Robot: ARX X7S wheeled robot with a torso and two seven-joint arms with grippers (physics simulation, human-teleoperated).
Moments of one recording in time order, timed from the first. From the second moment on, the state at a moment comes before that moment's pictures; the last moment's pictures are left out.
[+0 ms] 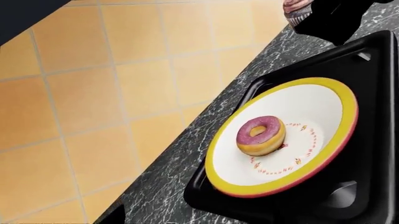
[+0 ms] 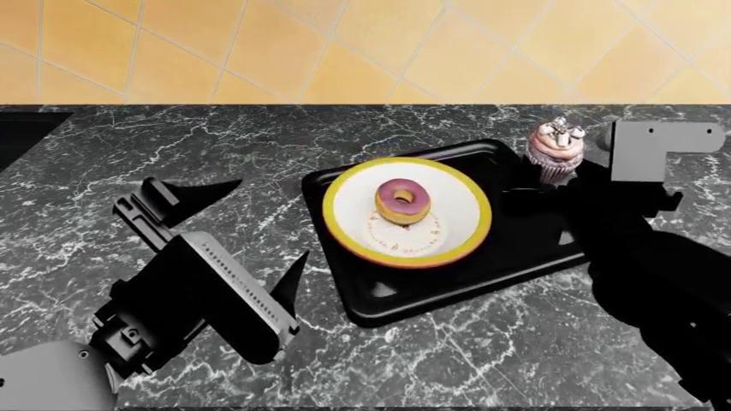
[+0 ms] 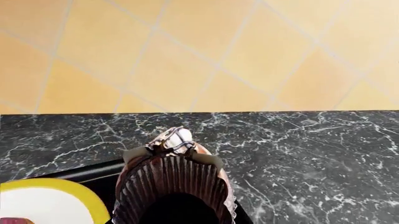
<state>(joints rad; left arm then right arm) -1.06 -1.10 1.07 0.77 -0.84 -0.56 -0.42 0.77 0.65 -0.31 -0.15 0.95 0.74 0.52</state>
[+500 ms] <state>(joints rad) -1.04 -1.10 1.08 0.76 -0.84 -0.56 -0.42 0.76 0.65 -0.34 -0.08 0.93 0.74 0.48</state>
